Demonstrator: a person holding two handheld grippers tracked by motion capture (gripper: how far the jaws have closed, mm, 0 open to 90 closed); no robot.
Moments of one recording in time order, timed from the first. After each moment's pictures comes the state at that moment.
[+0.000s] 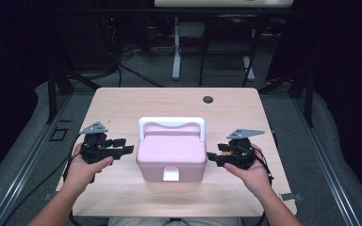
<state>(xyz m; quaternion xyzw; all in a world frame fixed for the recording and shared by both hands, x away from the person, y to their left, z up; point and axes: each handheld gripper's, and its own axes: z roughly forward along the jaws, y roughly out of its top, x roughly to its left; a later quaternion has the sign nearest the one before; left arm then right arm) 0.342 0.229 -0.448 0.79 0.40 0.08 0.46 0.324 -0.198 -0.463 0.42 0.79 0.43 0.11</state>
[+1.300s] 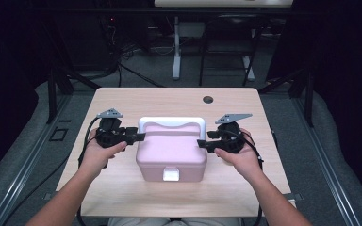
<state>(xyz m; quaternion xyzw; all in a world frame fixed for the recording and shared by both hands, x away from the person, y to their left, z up) 0.381 0.196 -0.439 0.80 0.40 0.07 0.45 0.359 -0.172 -0.441 0.39 0.81 0.43 0.10</state>
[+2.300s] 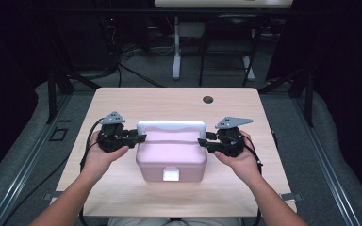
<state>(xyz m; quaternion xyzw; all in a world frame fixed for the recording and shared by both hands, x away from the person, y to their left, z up) 0.366 0.188 -0.438 0.80 0.37 0.11 0.45 0.347 -0.169 -0.441 0.36 0.80 0.45 0.15</state>
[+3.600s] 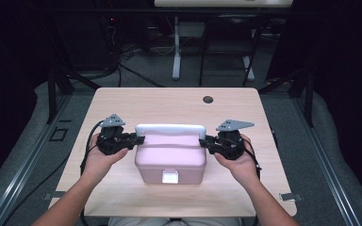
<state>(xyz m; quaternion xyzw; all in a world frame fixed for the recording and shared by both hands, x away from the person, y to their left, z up) 0.359 0.190 -0.442 0.81 0.37 0.11 0.45 0.340 -0.169 -0.447 0.38 0.79 0.46 0.15</state>
